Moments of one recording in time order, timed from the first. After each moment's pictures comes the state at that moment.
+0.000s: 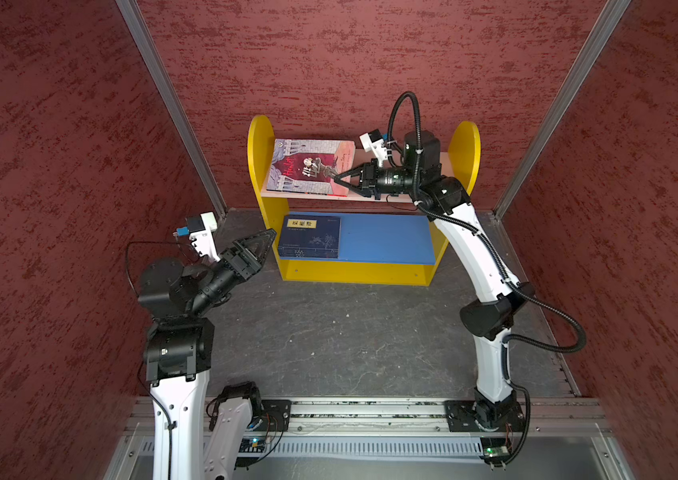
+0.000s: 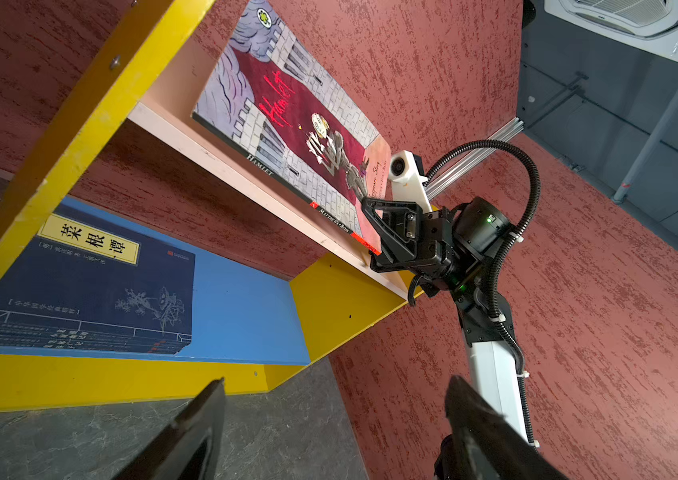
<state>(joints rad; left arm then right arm) 0.16 0.72 1.12 -0.36 0.76 -0.90 0.49 2.09 2.55 -0.62 -0.86 0.85</state>
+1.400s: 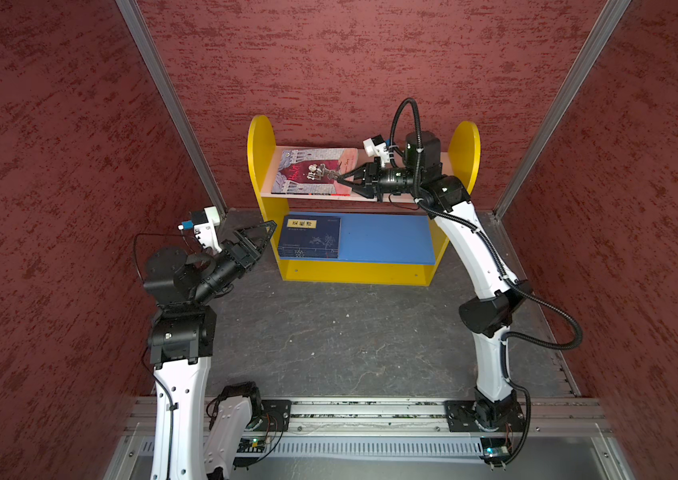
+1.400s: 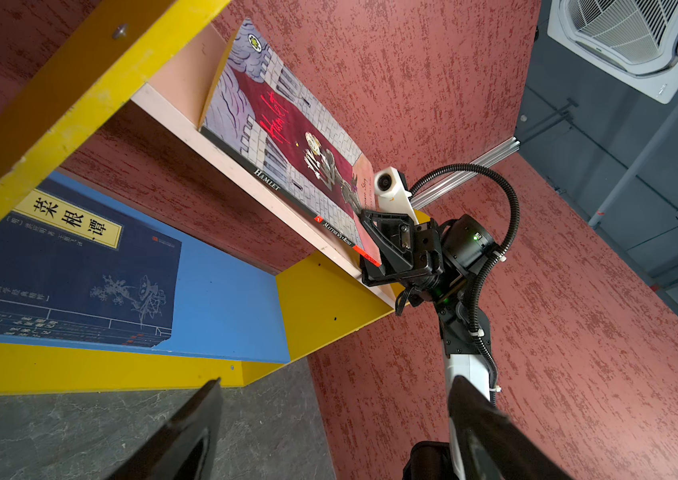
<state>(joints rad) 0.16 0.78 1.12 -0.30 0.79 -1.02 0.47 2.12 2.56 -0.64 -0.89 1.01</state>
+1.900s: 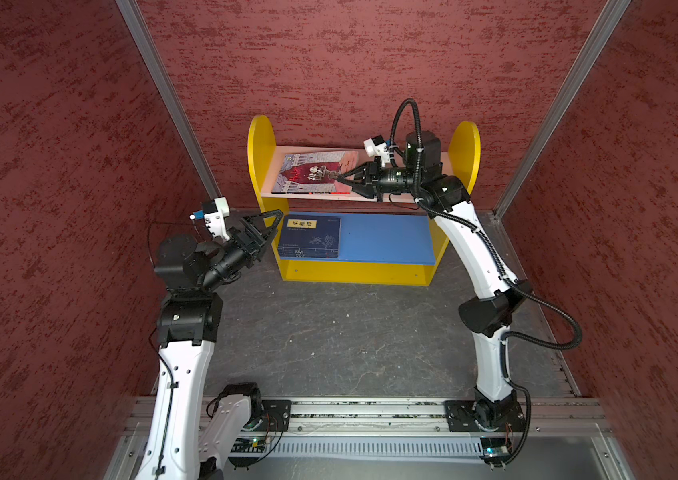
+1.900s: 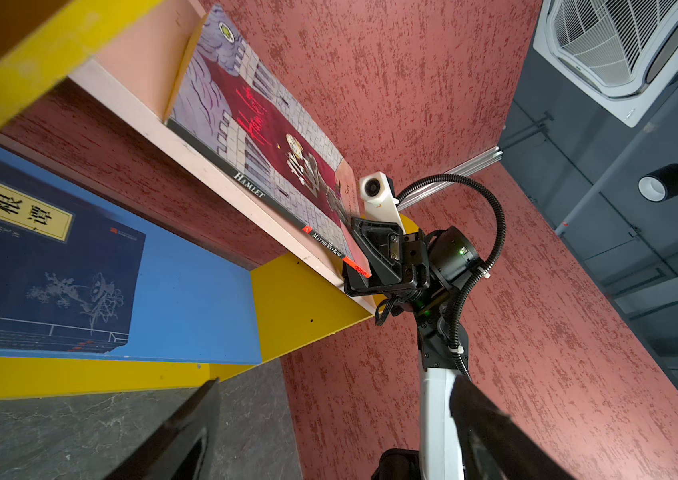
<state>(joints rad) 0.06 0.89 1.14 -0.19 0.75 -1.14 0.47 2.12 2.57 -0.64 -0.88 1.03</state>
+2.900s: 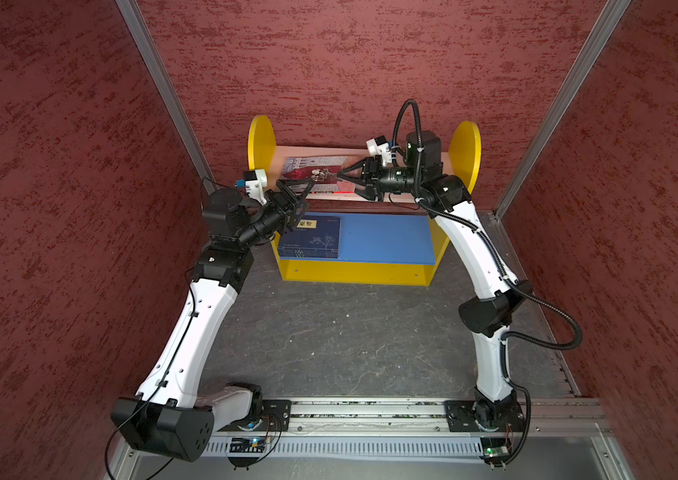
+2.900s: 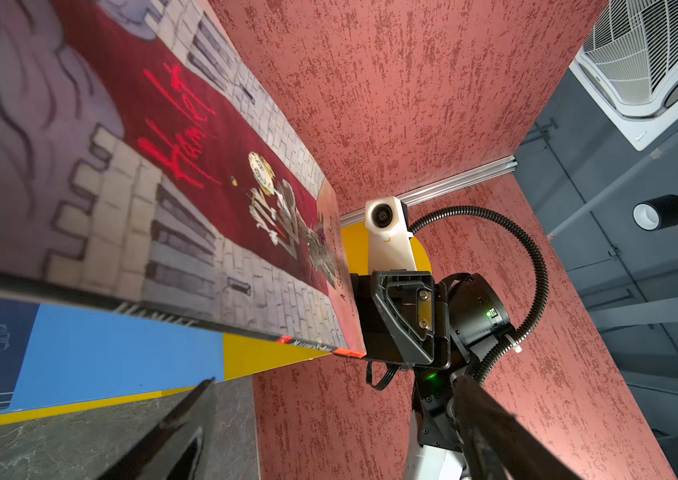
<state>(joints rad) -0.16 1.21 1.35 -0.12 0.59 -1.23 0.47 2.12 2.58 -0.67 -0.83 1.06</state>
